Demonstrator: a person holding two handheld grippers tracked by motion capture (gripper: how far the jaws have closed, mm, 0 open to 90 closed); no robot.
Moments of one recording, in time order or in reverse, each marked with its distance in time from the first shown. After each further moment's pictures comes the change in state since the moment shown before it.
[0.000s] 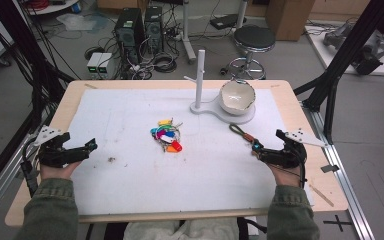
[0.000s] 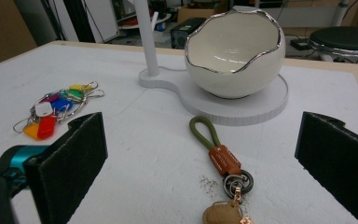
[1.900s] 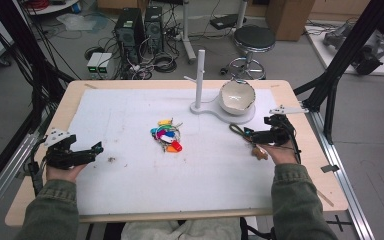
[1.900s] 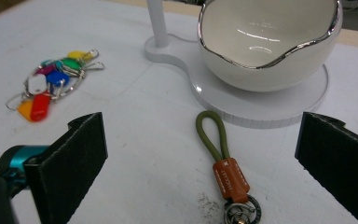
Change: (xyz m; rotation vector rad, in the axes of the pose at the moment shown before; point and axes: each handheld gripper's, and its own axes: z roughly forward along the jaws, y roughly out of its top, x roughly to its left) left arm -0.012 -0.006 0.007 0.031 -0.013 0.028; right arm -0.019 0.041 0.062 0.263 0.097 -0.060
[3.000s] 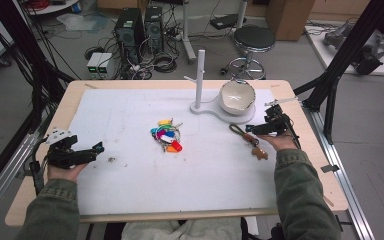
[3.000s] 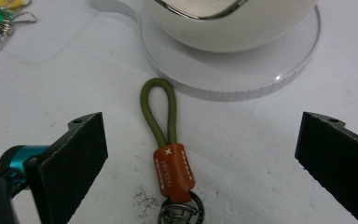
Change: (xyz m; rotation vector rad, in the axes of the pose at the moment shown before) left arm 0.001 0.000 0.004 0.024 -0.003 -0.026; right arm -0.047 0.004 0.043 0.216 -0.011 0.020
